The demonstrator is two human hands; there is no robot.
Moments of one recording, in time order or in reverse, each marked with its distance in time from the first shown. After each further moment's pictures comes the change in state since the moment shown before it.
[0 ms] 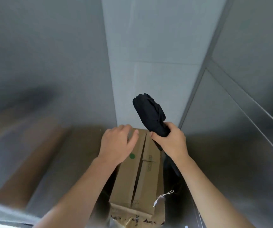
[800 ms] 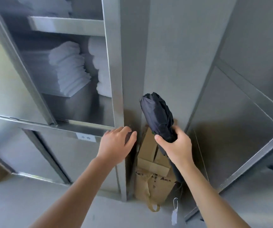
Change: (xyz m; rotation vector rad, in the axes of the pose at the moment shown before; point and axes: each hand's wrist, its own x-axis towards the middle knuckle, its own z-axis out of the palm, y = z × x) left_hand -0.281 -0.019 -0.183 0.005 0.033 -0.132; right_hand -0.307 -0.123 0.003 0.129 0.030 -0.178
